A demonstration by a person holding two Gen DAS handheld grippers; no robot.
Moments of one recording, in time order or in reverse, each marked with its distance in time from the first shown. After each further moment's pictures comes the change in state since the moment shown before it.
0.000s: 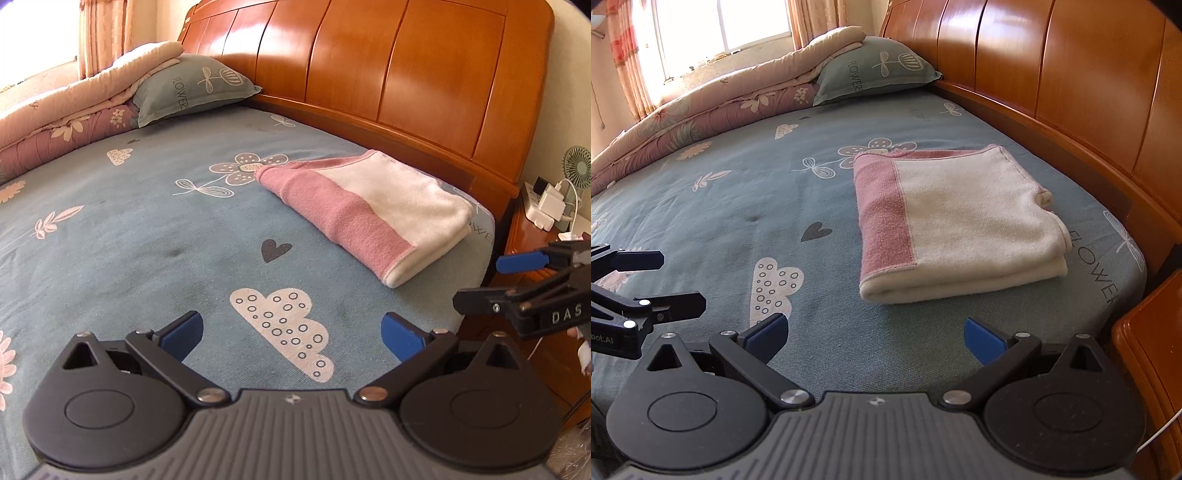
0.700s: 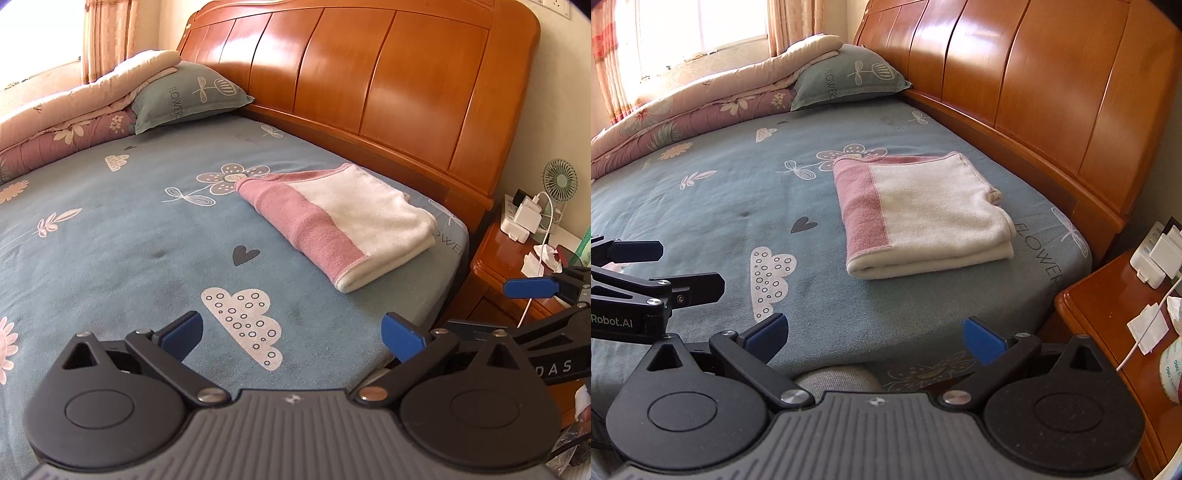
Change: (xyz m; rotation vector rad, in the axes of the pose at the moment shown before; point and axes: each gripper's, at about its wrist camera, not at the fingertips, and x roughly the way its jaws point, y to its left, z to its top) left arm -0.042 -0.041 0.001 -0.026 -0.014 -0.004; right arm -0.064 0.020 -0.019 0.004 -0.015 -0.126
